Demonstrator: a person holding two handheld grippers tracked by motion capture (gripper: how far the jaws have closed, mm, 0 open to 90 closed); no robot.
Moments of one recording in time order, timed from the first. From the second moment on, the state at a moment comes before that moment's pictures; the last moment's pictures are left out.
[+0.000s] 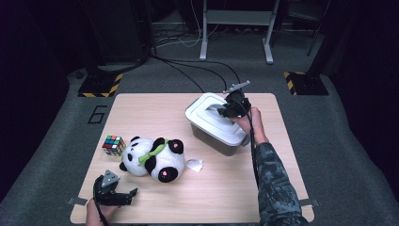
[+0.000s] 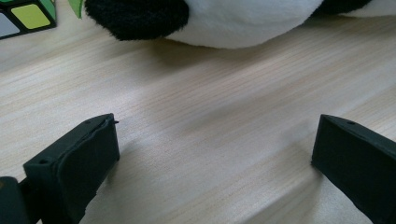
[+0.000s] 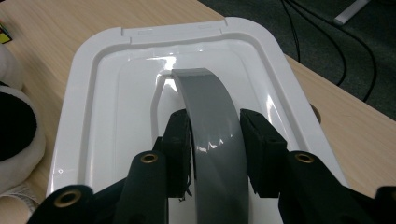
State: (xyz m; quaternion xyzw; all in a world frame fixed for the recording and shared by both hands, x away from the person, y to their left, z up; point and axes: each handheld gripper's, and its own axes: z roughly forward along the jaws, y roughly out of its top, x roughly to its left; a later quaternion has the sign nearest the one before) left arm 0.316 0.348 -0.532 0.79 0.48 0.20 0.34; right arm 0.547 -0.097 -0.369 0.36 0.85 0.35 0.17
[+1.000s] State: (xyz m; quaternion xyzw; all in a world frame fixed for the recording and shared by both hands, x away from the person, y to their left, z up) left arm 0.316 0.348 -0.532 0.79 0.48 0.20 0.34; right arm 0.505 -0.079 -0.367 0.42 0.83 0.34 0.15
